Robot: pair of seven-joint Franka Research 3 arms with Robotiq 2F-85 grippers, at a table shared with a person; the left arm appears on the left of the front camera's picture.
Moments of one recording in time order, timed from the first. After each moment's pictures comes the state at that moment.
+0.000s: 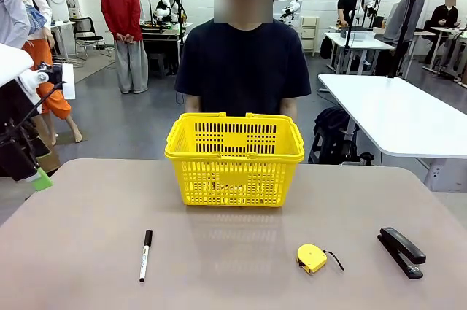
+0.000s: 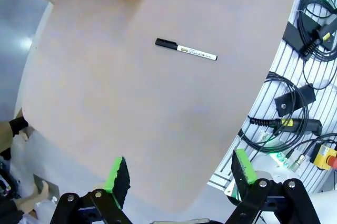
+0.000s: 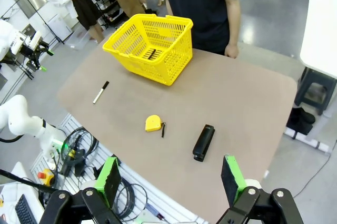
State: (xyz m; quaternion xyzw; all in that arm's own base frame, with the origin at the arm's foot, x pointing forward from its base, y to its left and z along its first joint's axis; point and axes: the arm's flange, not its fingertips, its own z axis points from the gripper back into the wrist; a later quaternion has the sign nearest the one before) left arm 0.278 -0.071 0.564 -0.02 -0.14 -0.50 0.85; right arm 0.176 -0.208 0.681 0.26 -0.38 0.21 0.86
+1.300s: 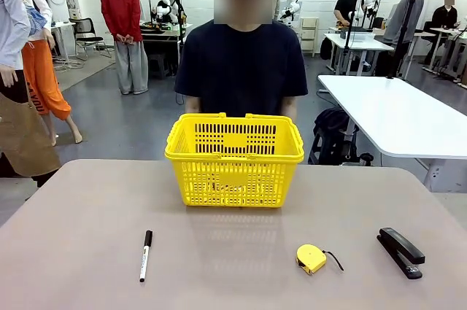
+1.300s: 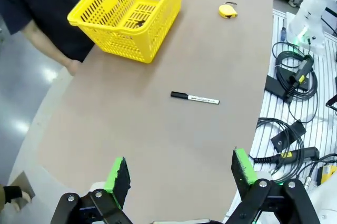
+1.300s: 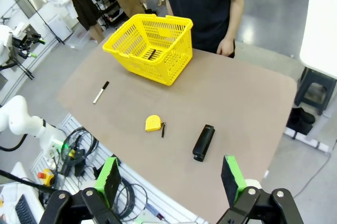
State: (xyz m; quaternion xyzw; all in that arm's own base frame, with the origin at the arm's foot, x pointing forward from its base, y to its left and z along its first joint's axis) left arm 0.275 0.091 0.587 -0.18 -0.33 -0.50 0.78; right arm 0.176 -0.208 0.681 0.26 -0.38 0.21 0.86
